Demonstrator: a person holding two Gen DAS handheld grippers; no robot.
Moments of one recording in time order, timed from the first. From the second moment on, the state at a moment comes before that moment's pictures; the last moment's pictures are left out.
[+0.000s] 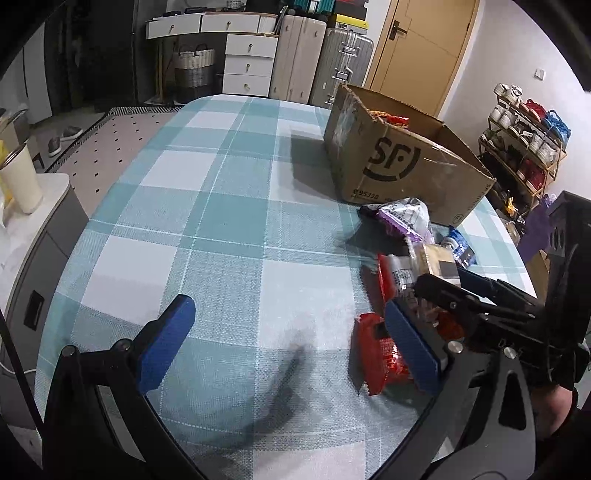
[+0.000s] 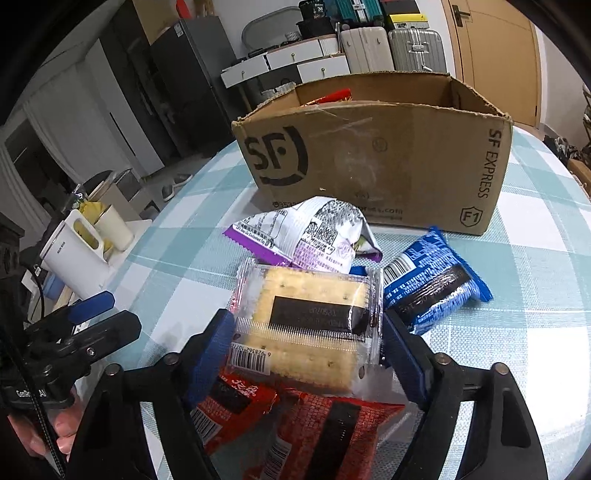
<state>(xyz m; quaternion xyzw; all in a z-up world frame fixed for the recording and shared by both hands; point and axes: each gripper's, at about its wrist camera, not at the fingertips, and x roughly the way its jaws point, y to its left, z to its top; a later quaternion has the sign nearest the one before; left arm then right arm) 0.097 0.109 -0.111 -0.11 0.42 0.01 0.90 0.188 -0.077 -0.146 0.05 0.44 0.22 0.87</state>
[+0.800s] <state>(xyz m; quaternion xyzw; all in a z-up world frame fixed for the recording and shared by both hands) 0.088 0.090 -0.110 -0.10 0.44 -0.01 0.89 0.162 -0.109 -0.132 0.11 0.41 0.24 0.87</state>
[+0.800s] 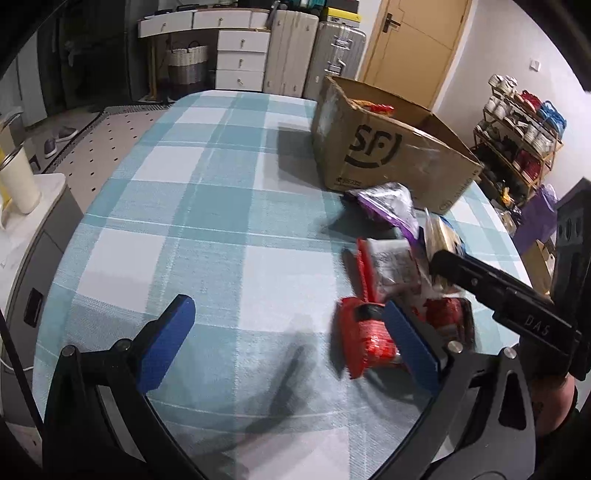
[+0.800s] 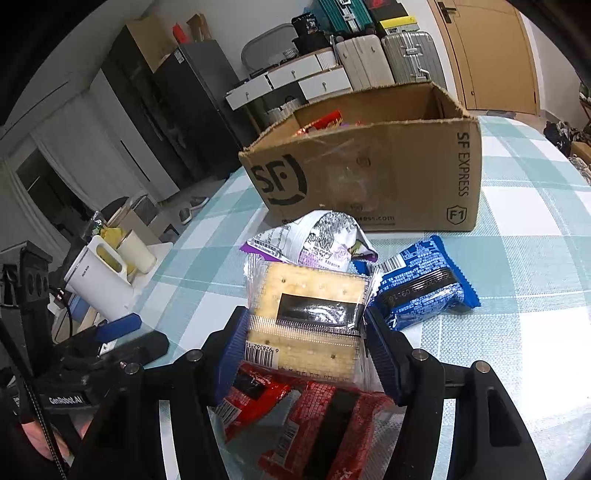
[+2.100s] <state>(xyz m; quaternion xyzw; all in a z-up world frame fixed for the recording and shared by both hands) 0.106 0.017 -0.143 -0.04 0.49 -0.08 0.87 0.133 -0.164 -0.123 0.14 0.39 0.23 0.88</state>
